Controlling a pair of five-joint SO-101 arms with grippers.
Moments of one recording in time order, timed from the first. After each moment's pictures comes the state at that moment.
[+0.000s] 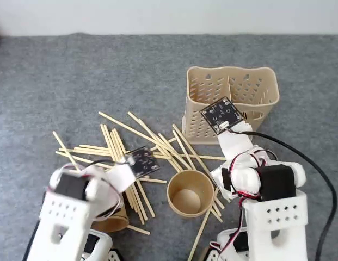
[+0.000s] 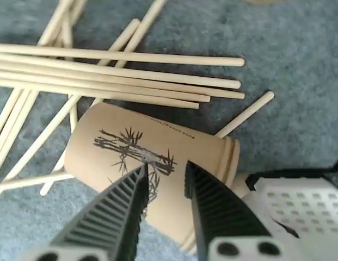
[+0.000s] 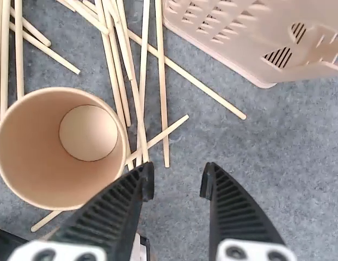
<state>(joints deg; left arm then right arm) 11.3 -49.5 51.4 97.8 -37.1 -12.0 -49.5 25.8 100.6 20.6</state>
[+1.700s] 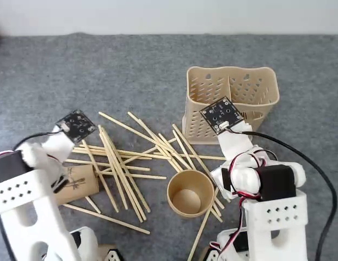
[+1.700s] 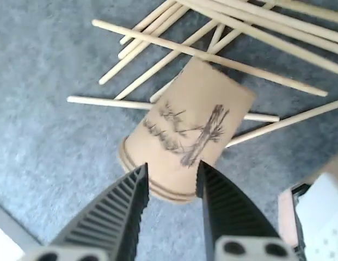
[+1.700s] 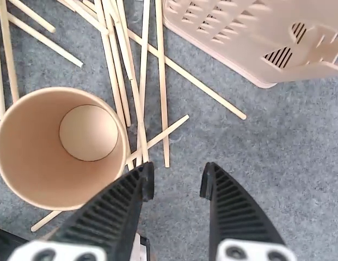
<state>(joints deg) -28.5 -39.6 30.2 98.3 -58.3 -12.0 -49.5 25.8 100.6 20.6</state>
